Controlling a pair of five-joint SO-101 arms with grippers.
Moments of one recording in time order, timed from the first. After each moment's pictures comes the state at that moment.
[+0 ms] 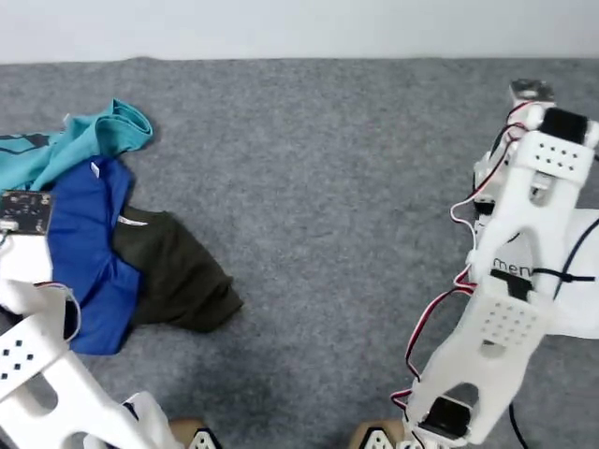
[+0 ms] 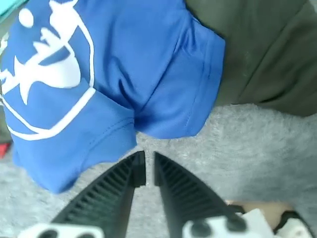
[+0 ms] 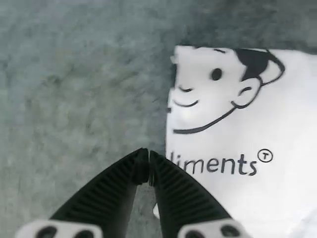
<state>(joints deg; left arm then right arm) -44.4 -43.6 31.1 98.2 -32.0 17.1 34.1 -44.0 100.5 15.8</state>
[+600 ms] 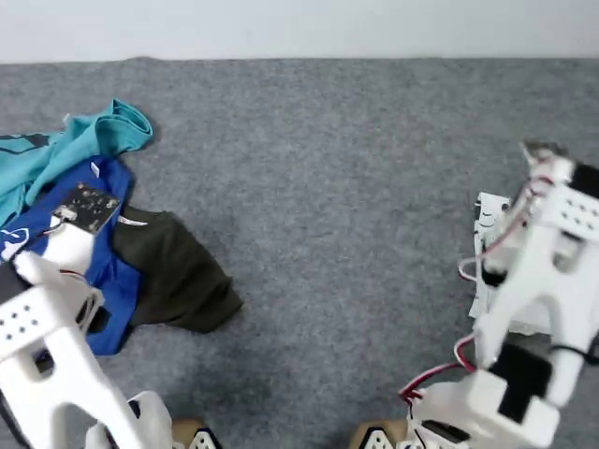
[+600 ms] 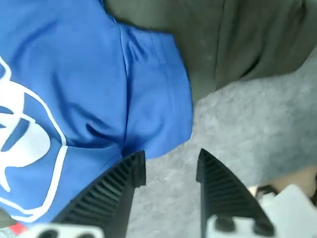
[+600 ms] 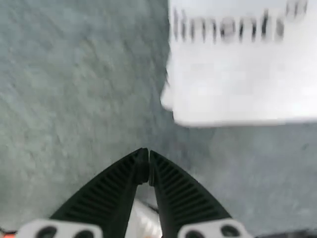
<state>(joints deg) -38.9 -32.6 33.2 93.0 -50.2 27.3 -3.3 5.1 100.5 17.6</state>
